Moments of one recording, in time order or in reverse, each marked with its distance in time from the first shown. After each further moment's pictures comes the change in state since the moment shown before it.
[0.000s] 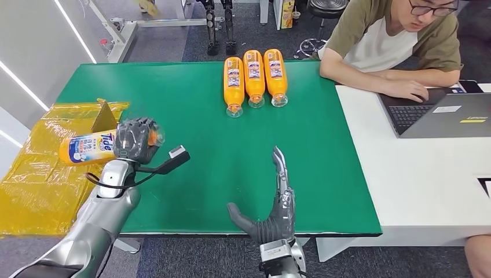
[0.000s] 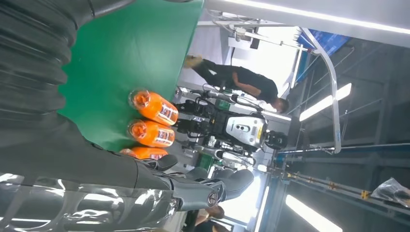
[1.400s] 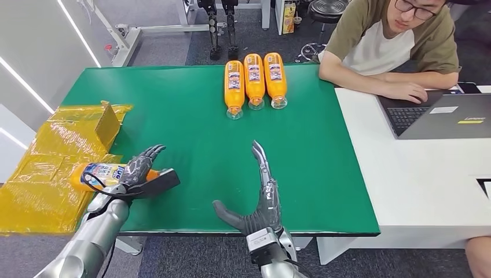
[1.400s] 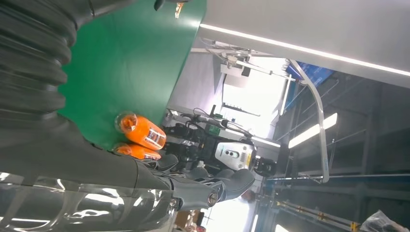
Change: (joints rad) left arm 0.076 0.005 0.186 0.053 0.348 -0.594 -0.317; right arm -0.080 0.021 0.029 0.095 -0.020 0.117 0.000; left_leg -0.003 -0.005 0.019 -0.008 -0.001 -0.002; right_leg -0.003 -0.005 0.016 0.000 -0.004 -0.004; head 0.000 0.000
